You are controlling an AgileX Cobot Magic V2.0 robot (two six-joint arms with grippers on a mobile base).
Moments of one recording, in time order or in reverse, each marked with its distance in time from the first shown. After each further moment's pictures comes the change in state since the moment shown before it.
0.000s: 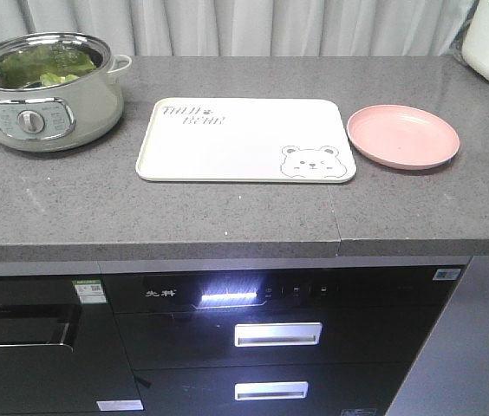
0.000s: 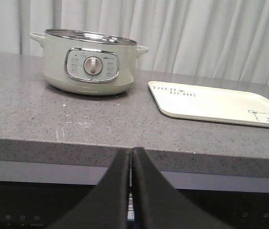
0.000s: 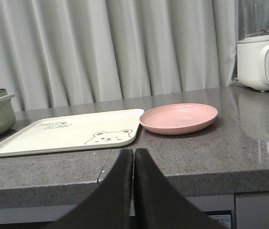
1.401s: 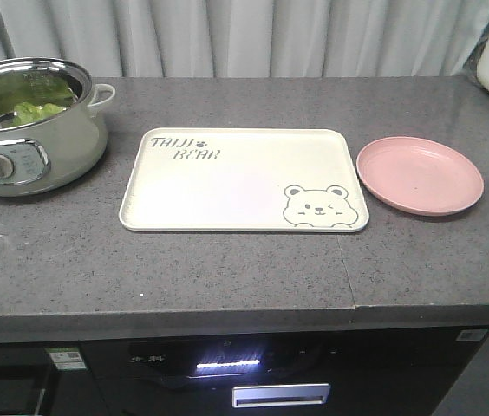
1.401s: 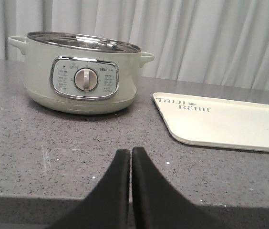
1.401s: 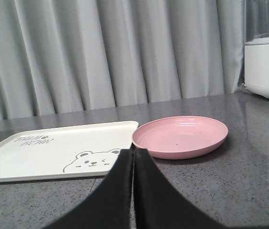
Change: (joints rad) left arm 0.000 0.000 0.000 0.000 0.000 0.000; right arm 0.000 0.000 0.000 0.000 0.000 0.000
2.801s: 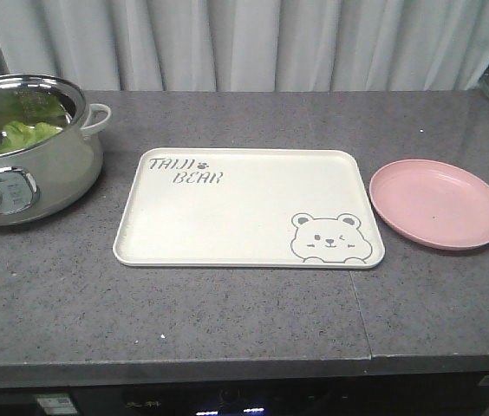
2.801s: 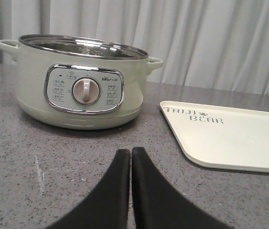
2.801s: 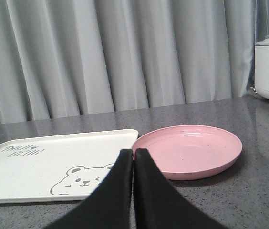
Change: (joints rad) left arm 0.000 0.000 0.000 0.000 0.000 0.000; right arm 0.000 0.000 0.000 0.000 0.000 0.000
